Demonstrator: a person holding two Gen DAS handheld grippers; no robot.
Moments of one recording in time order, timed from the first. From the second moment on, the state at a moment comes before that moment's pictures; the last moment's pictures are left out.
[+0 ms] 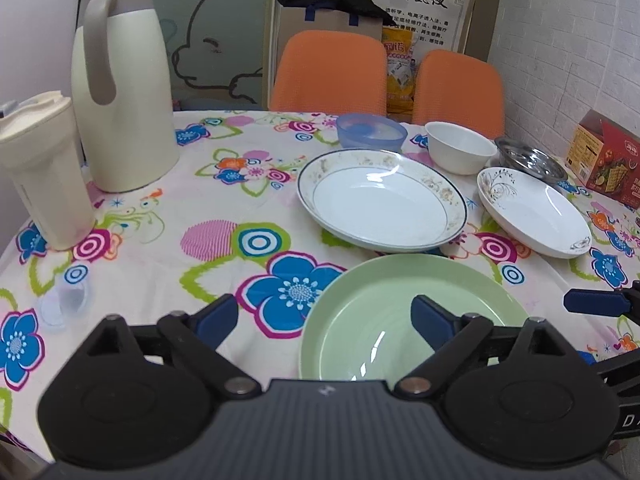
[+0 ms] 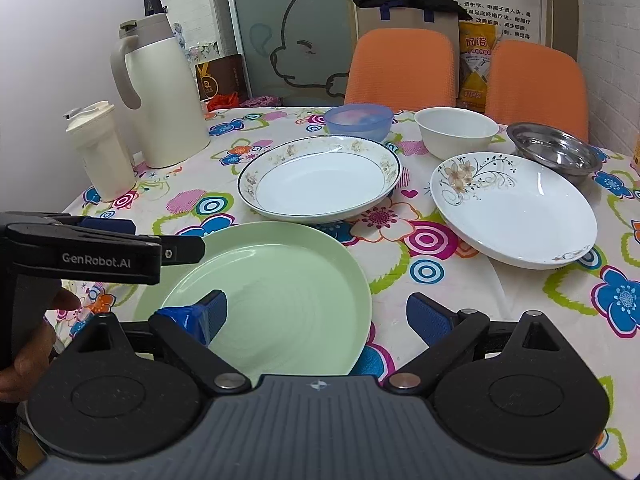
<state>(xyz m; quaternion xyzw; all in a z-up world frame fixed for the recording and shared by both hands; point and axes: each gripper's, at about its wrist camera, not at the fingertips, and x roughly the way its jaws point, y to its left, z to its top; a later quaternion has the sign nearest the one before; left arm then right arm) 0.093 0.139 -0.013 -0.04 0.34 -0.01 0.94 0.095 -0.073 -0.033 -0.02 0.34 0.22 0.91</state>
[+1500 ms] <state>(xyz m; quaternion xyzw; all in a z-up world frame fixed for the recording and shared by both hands) 0.282 0.151 -0.044 -0.03 0.42 -0.01 0.91 0.272 -0.025 -0.067 -0.07 0.37 0.26 0.89</state>
